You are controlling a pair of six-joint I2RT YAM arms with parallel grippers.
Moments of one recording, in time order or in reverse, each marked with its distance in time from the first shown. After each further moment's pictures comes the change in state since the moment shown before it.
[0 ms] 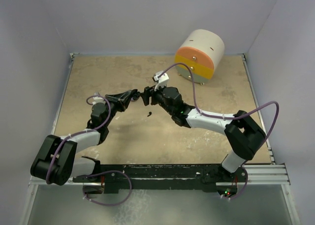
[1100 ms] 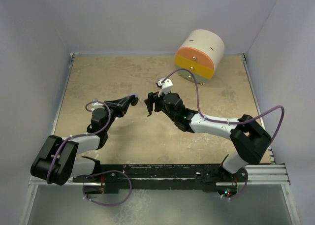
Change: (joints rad) left arm 0.001 0.008 -0.082 0.038 -0.037 0.000; right arm 0.034 -0.077 -0.089 -0.075 0.078 0.084
